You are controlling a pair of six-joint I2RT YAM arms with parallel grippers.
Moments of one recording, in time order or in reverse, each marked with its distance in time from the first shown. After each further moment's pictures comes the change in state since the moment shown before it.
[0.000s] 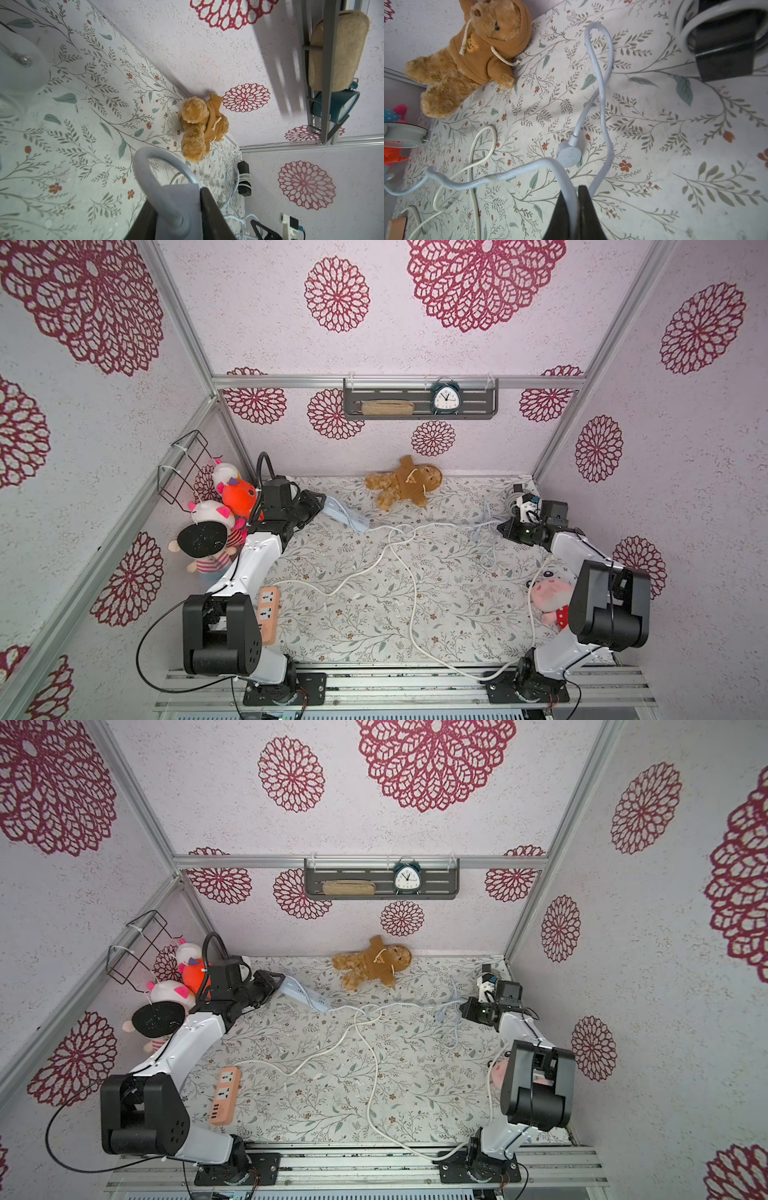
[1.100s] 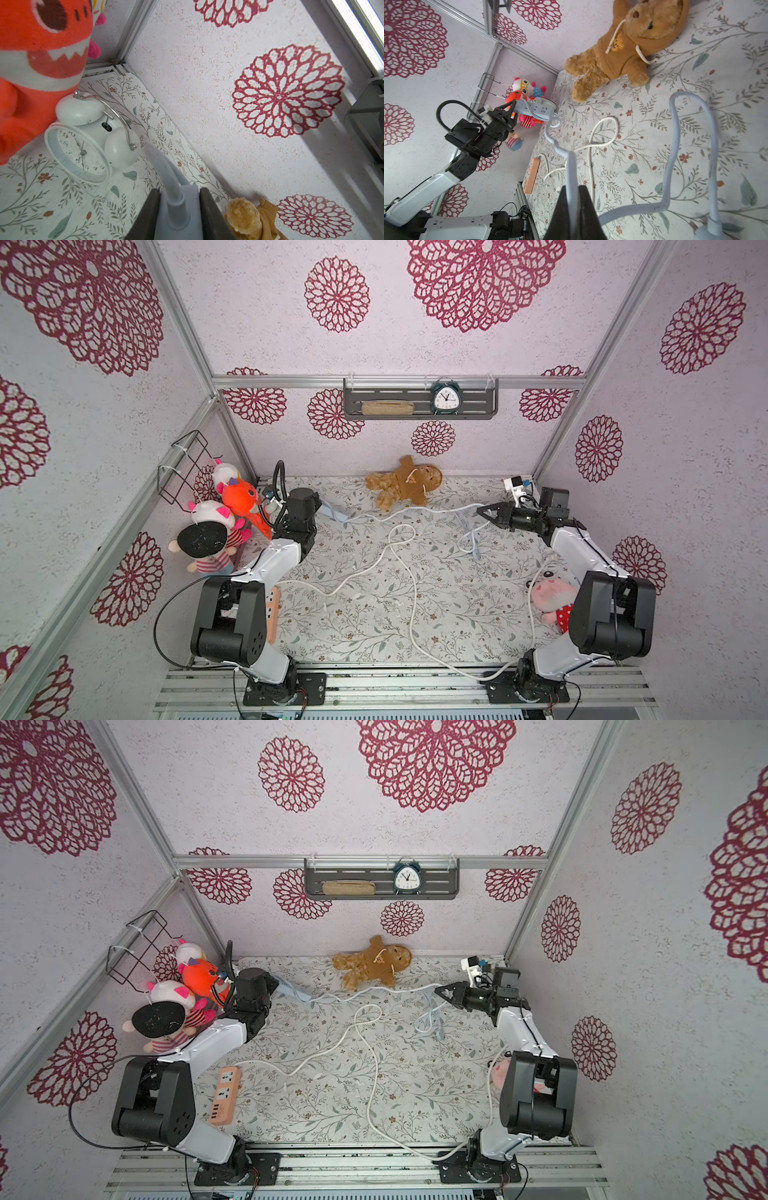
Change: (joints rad) left arm -0.146 0.091 -0.146 0.426 -0.786 -0.130; right arm 0.060 -0.082 0.084 0.058 -0.586 0.229
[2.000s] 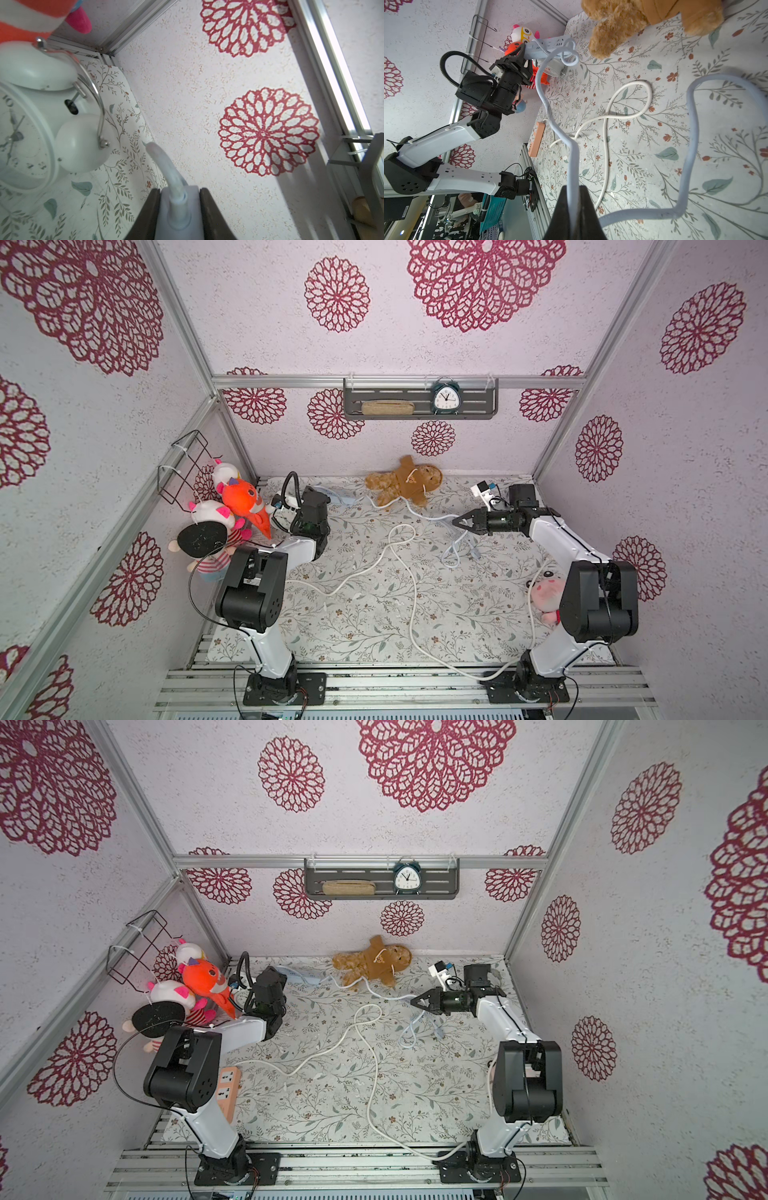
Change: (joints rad) left arm -0.058 0.235 0.003 0.401 -0.152 -0.219; right arm 0.165 0.103 0.113 -0.291 0.002 -0.219
